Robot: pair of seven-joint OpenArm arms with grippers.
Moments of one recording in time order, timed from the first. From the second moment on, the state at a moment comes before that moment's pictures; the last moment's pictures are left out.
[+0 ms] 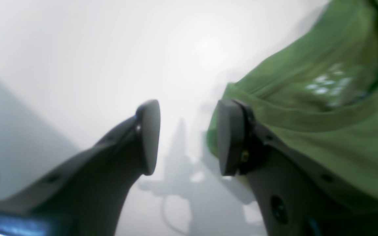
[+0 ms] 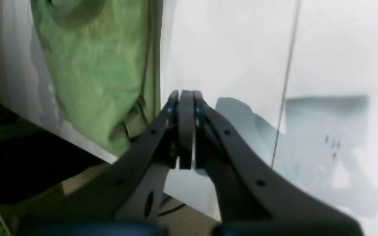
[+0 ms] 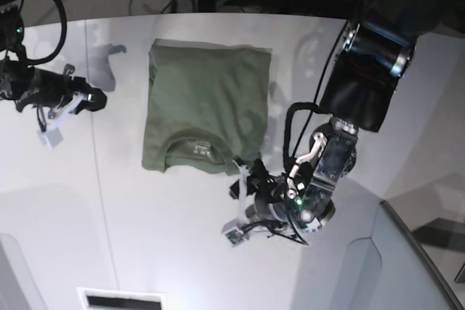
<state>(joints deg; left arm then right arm) -28.2 -8.1 25.4 66.9 -5.5 -33.0 49.0 -5.9 26.6 -0.6 76.1 59.1 15.7 -53.9</state>
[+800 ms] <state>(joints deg) 6.1 -15.0 25.5 97.8 -5.5 -27.7 53.9 -1.0 24.7 -29.2 91.4 59.5 15.7 -57.3</state>
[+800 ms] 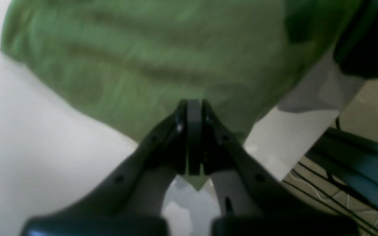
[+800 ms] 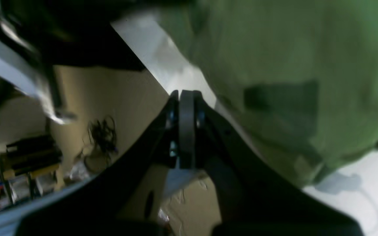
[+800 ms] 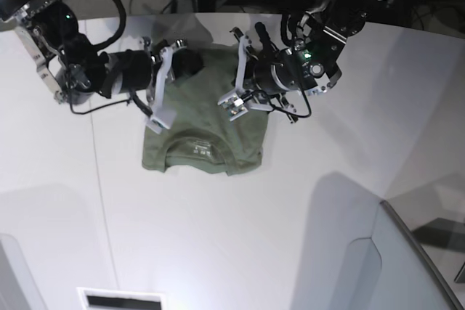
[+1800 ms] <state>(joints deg) 11.5 -14.6 14.3 104.9 -5.6 -27.1 49.3 -0.5 27.8 -28.4 81.3 60.0 25.7 -48.9</state>
